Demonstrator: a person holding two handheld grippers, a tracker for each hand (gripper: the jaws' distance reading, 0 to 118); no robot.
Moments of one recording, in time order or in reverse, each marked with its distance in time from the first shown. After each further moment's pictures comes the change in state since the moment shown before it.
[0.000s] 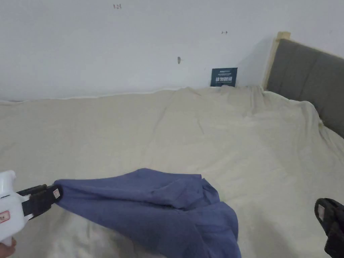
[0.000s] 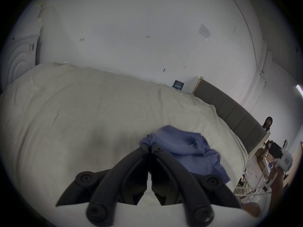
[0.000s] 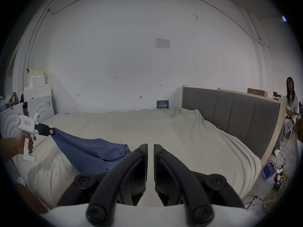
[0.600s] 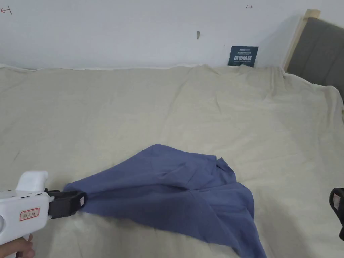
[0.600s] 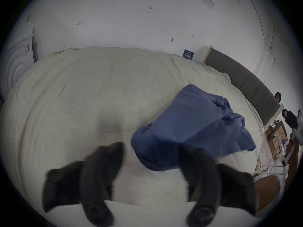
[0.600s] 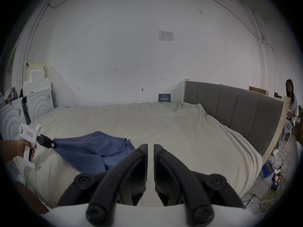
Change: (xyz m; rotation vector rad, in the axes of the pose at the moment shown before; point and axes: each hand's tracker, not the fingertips) left arm -0.036 -0.048 -0.030 -0.230 0.099 -0.126; right arm -0.013 -0.010 -0.009 -0.058 -0.007 0.020
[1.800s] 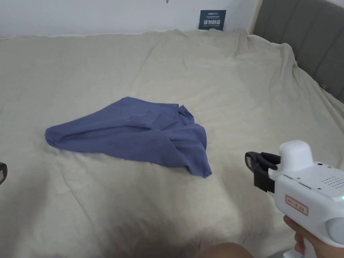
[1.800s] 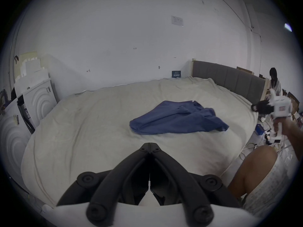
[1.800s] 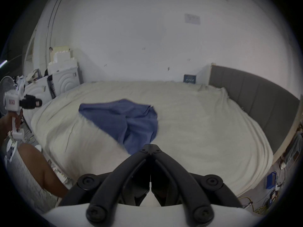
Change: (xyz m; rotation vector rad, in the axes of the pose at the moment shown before) left arm 0.110 -0.111 0.246 0.263 0.120 -0.212; right arm 0.026 -0.049 0.041 -0.240 0.302 0.112
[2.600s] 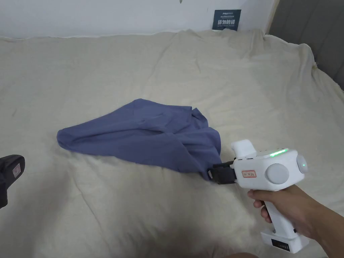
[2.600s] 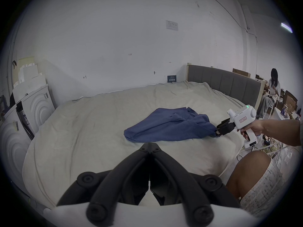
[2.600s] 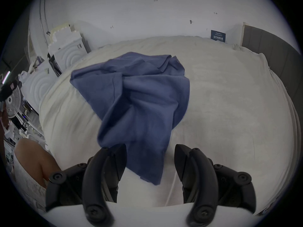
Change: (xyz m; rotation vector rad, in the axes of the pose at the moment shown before) left arm 0.019 0.031 0.007 0.033 -0.009 -0.027; right arm 0.018 -0.007 -0.184 -0.372 0.175 -0.014
